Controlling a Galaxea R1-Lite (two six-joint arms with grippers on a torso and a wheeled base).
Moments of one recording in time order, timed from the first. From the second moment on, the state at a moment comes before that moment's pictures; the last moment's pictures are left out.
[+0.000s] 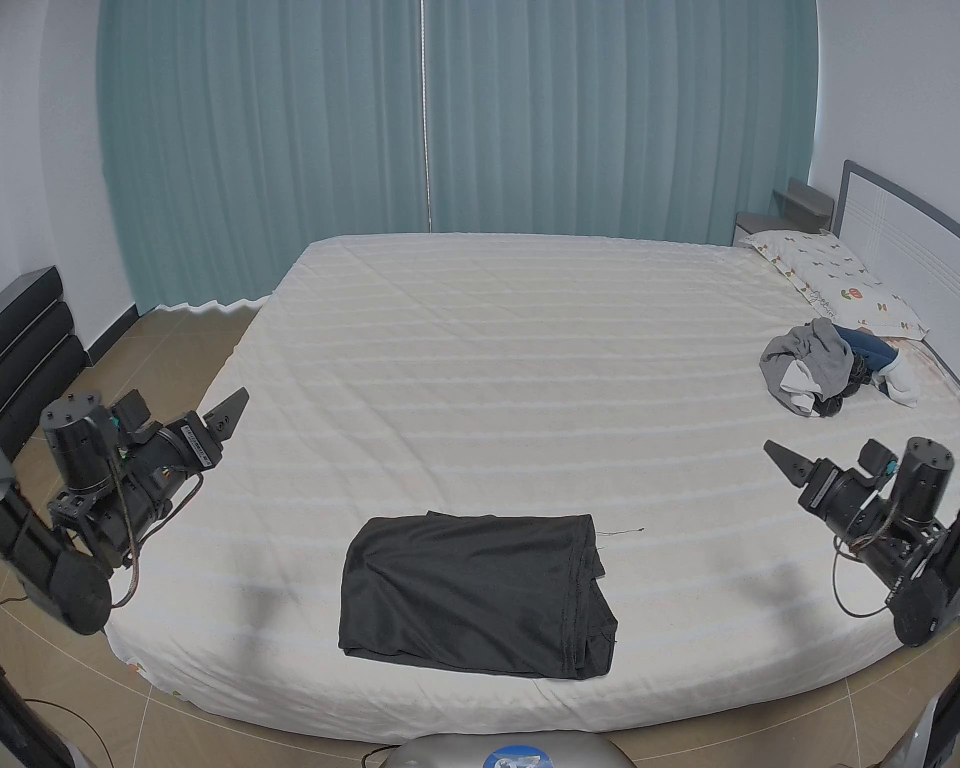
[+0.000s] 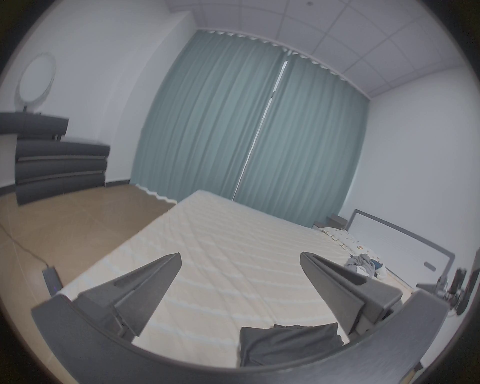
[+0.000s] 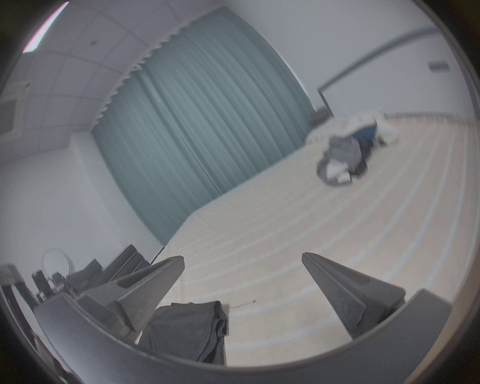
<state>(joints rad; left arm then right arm) -0.05 1.78 -0.42 -1.30 -0.02 -0.37 0.05 1.88 -0.21 -1.55 0.11 0.52</state>
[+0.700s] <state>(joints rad) -0.13 0.99 -0.13 -0.89 0.02 -0.12 0.07 0.85 -0.09 -0.71 0.12 0.18</state>
